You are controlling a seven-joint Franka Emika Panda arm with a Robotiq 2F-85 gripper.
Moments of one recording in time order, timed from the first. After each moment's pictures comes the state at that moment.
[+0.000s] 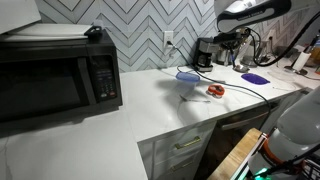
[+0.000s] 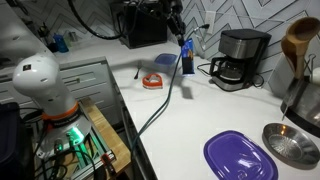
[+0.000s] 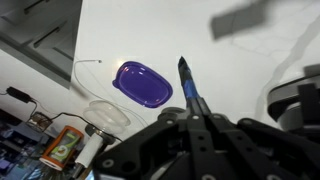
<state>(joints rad) -0.19 -0.22 -0.11 -2.06 -0.66 1.80 1.11</state>
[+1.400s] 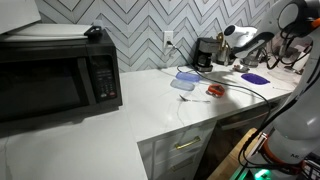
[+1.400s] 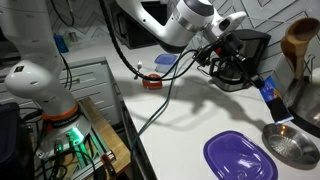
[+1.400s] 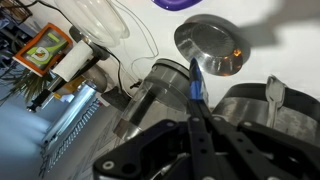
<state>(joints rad) -0.36 0.20 -0.36 -1.91 -1.21 2.40 1.11</state>
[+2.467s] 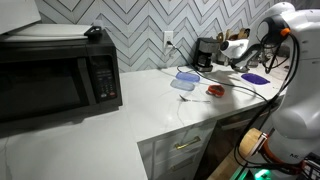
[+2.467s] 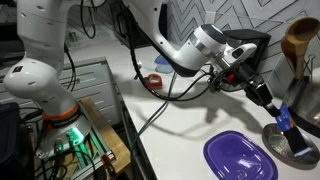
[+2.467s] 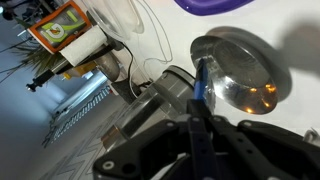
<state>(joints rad) -0.40 0.45 -0.40 -1.77 -1.37 2.39 1.14</state>
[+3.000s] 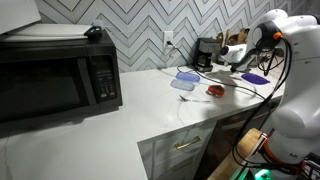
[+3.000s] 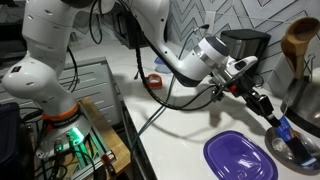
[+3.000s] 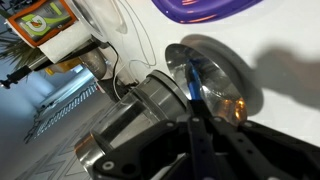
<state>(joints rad) -0.44 0.54 -0.40 -1.72 -1.40 2.46 1.14</state>
